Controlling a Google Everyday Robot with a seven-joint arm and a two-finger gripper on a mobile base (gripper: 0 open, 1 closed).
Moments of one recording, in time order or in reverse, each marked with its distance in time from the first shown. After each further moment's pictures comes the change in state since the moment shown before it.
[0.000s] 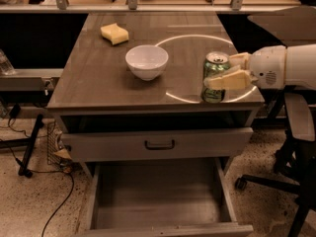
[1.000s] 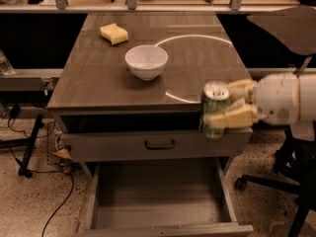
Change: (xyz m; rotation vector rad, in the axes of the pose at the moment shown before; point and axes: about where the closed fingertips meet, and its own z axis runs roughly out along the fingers) arm 0.014 0.106 -0.023 -0.083 0.025 -0.071
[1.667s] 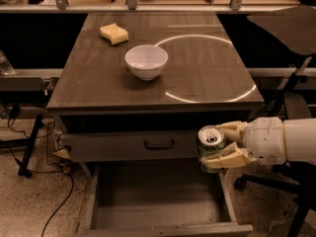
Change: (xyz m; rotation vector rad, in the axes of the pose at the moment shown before) arm 0.083 0.046 0.020 -0.033 0.071 -0.074
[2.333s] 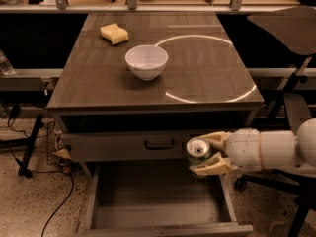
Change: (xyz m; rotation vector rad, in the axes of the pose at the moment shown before) arm 0.042 -0.002 0.049 -0.024 -0.012 -0.072
